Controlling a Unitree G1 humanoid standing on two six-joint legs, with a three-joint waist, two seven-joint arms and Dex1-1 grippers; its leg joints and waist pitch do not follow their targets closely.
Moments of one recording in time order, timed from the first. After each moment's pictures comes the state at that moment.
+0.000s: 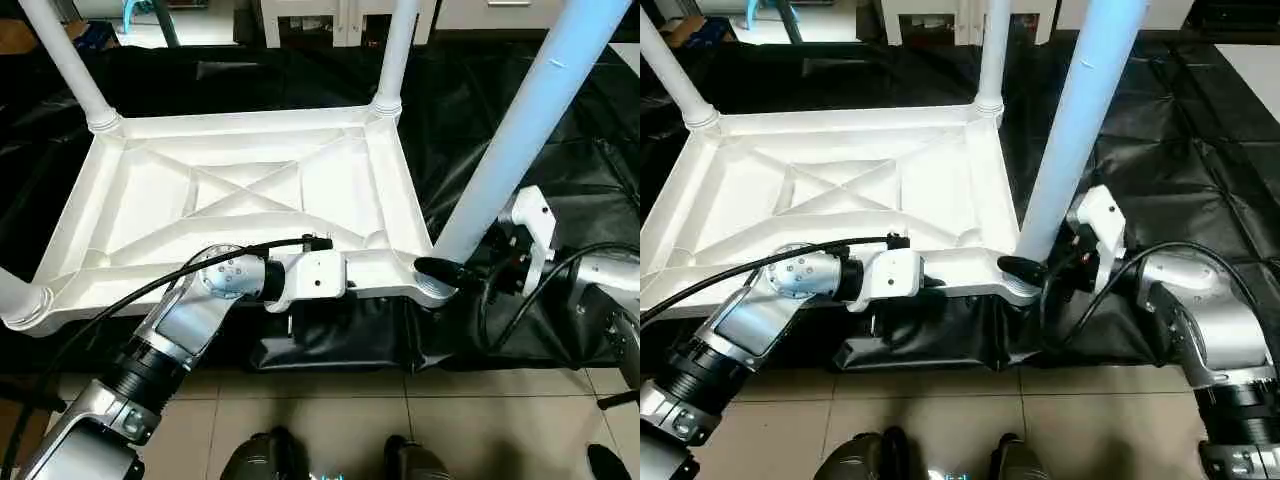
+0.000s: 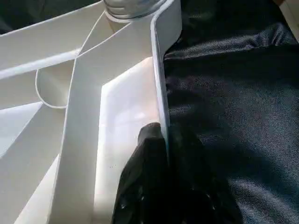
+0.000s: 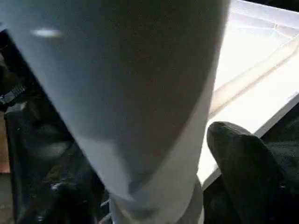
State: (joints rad) left arm -0.56 0.38 -0.43 0.23 0.15 0.01 -1.04; right arm -0.35 -0.64 0.01 0.05 0.41 0.39 1.01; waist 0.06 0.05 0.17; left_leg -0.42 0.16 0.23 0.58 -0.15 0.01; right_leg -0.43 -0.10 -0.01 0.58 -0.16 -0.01
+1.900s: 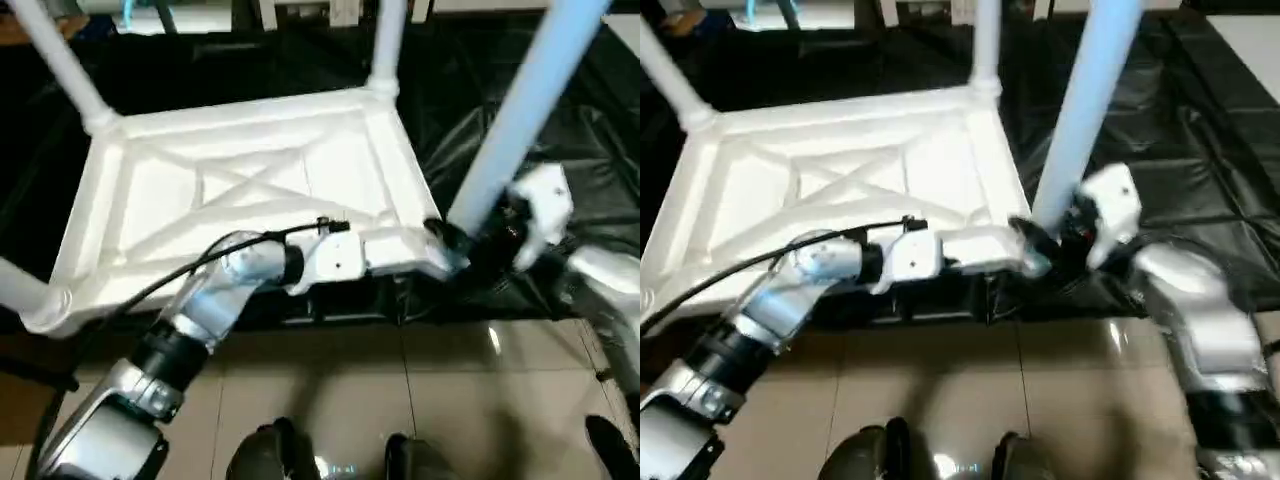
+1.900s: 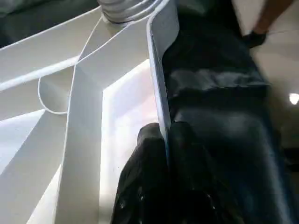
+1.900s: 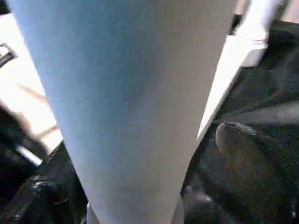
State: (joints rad) left arm -0.63 0.33 -0.43 0.32 0.18 -0.05 -0.97; right arm -0.32 -0.61 -0.04 -0.04 0.36 0.36 0.72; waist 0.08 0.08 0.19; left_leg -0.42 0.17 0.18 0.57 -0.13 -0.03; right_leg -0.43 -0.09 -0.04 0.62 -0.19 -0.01
